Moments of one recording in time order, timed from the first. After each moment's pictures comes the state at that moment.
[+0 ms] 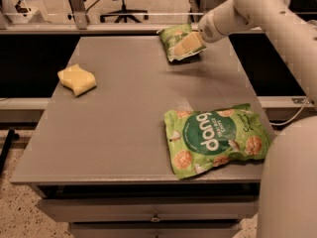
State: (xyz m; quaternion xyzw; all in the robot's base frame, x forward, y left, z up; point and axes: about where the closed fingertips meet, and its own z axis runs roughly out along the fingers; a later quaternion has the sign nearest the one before) arm 0.793 -0.135 0.891 -0.38 0.82 0.10 0.41
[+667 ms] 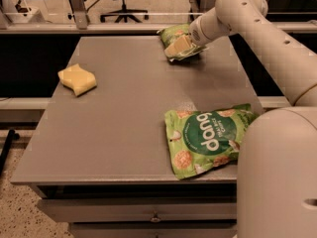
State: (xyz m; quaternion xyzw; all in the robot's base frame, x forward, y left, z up) arm 0.835 -0.119 0.862 -0.34 0.84 0.09 0.42
